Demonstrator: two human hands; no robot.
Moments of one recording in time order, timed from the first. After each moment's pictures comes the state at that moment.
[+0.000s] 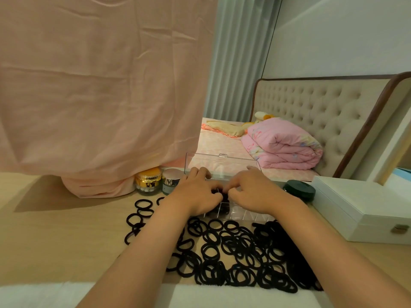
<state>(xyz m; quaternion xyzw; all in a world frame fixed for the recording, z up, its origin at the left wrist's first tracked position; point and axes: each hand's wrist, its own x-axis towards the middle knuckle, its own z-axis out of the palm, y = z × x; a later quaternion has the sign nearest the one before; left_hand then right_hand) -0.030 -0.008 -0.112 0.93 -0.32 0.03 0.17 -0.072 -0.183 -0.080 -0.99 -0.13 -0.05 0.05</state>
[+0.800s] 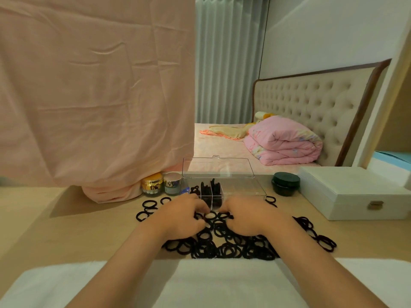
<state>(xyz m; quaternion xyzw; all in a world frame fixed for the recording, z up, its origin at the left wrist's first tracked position) -0.112 0.030 -0.107 0.93 -0.33 -0.01 0.16 -0.158 -0.165 -0.090 -0.99 -0.09 0.06 0.03</state>
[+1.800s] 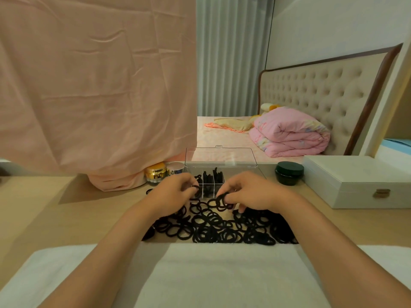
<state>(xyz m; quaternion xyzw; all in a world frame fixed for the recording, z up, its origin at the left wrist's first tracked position) -0.111 0.047 -0.105 0.90 -0.26 0.03 0.34 -0.172 -0.176 -0.071 -0.92 -0.09 0.07 0.37</state>
